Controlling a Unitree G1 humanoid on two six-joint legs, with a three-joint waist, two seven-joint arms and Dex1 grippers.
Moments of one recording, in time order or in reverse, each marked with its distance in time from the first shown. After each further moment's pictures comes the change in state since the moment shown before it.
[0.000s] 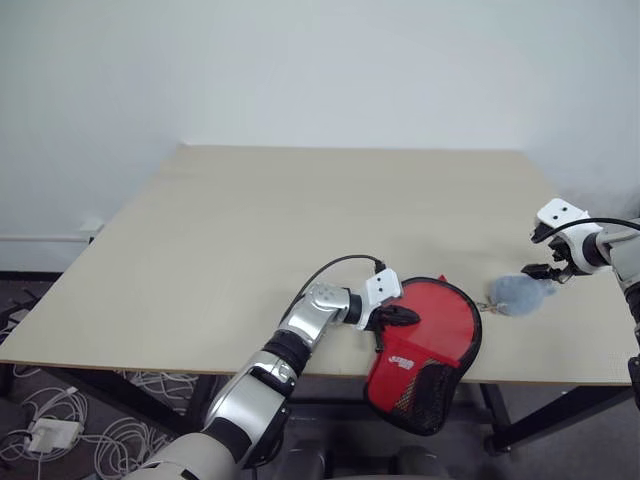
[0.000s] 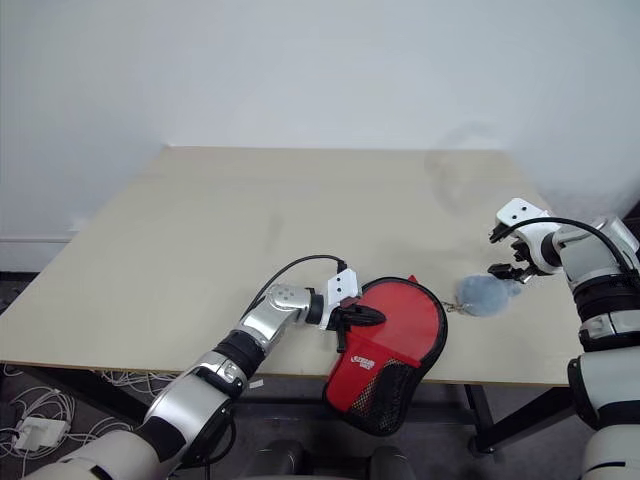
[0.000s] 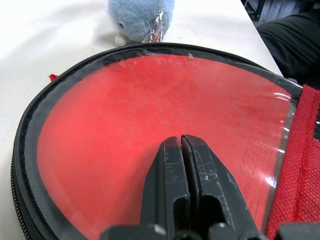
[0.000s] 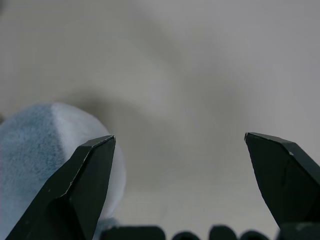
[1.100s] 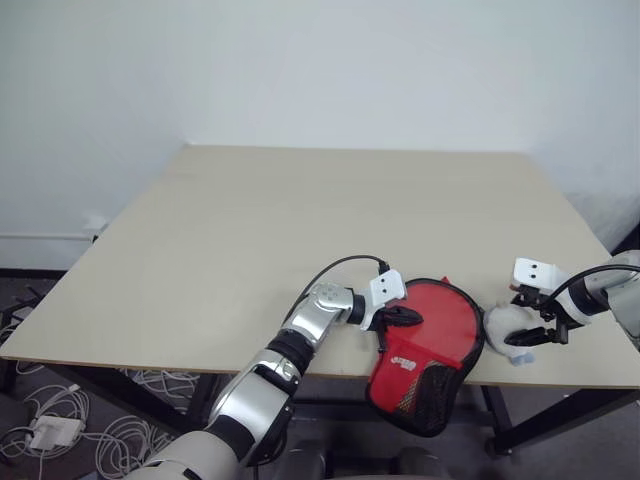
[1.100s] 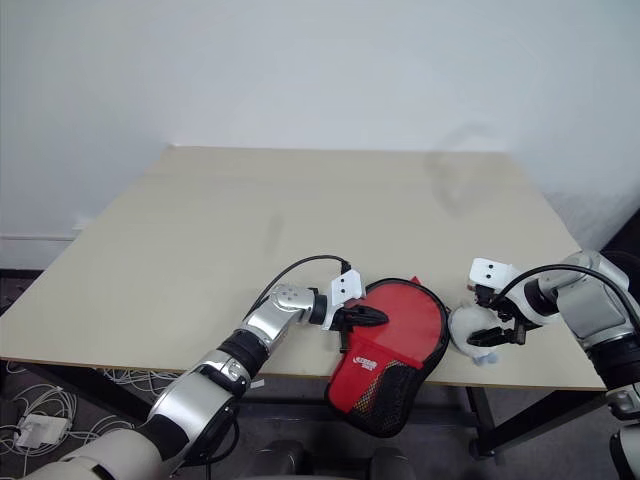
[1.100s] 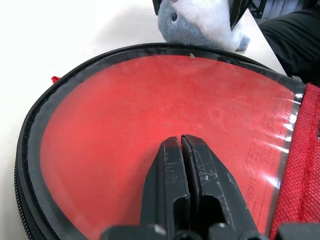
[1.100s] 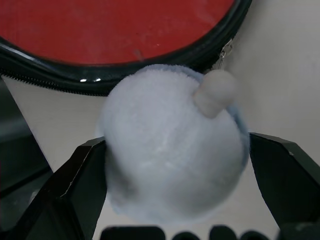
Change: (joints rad) left arm -0.016 -0.016 0.000 0.041 0.017 -0.032 0.010; right arm 0.358 -0.093 -0.009 -0.524 0.107 0.067 0.329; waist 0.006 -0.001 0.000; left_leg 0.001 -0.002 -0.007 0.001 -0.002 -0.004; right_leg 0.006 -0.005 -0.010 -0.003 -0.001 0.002
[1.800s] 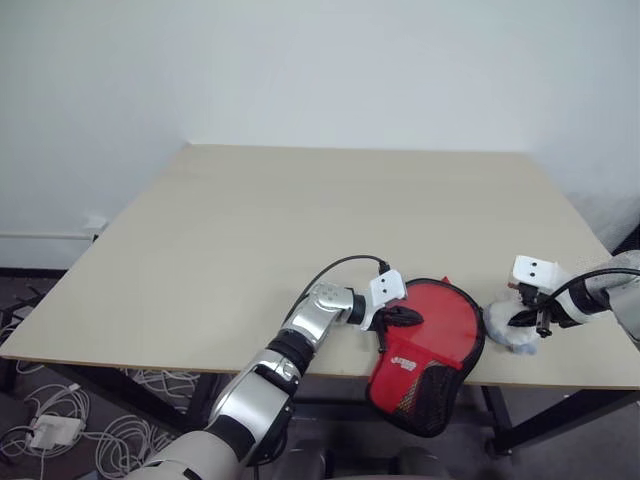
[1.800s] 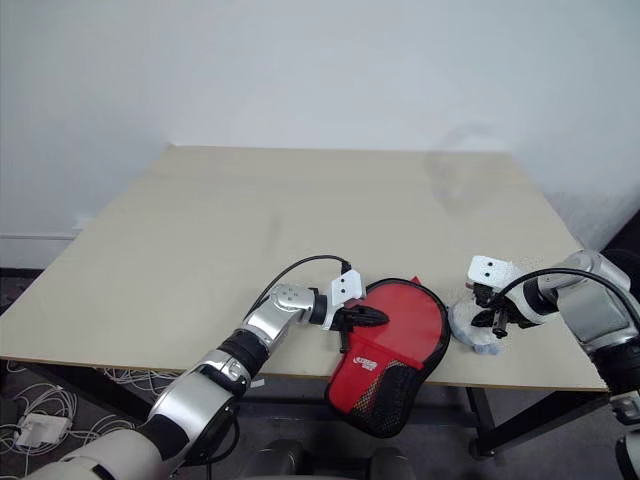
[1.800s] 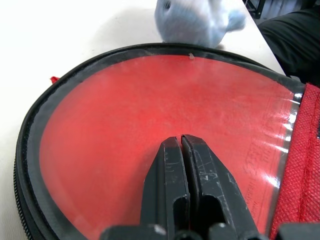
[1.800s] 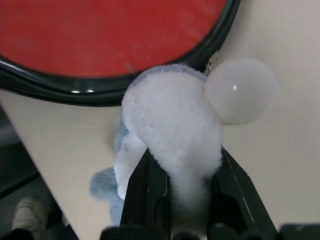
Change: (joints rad) left arm -0.011 -0.002 0.000 0.013 0.000 -0.003 -0.023; right arm 0.073 -0.077 -0.058 -0.162 0.064 0.013 -0.009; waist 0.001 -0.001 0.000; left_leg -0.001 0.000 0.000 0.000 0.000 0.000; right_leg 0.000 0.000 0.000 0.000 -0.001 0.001
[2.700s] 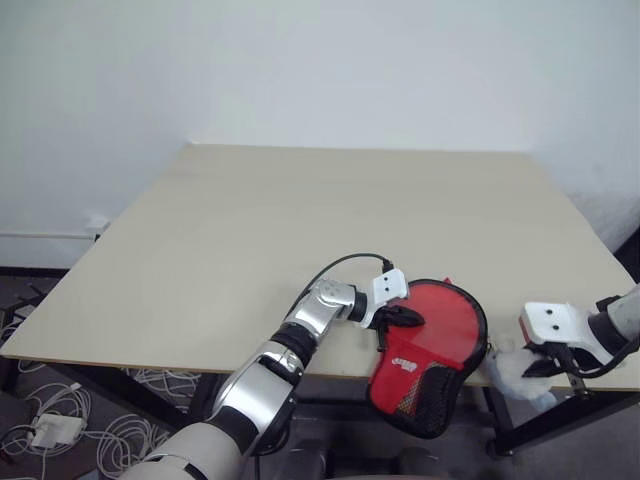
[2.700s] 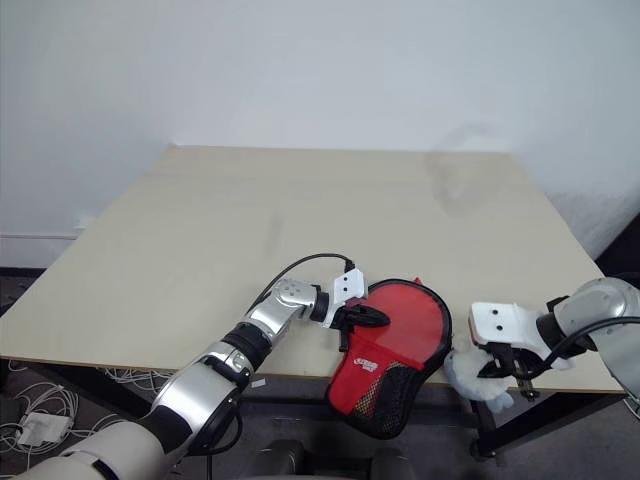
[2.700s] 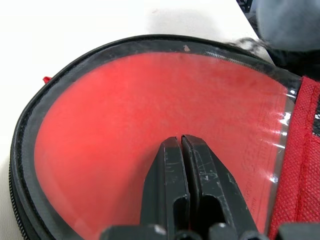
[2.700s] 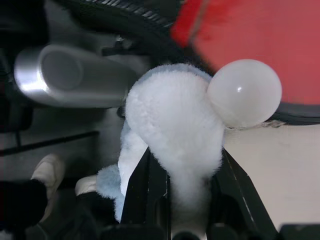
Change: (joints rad) left arm -0.049 -0.010 -0.001 0.076 0.008 -0.031 -0.034; right arm 0.425 -0.195 -0.172 -0.384 0.168 -0.166 0.080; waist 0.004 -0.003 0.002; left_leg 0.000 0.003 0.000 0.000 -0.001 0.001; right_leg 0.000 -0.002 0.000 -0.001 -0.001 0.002
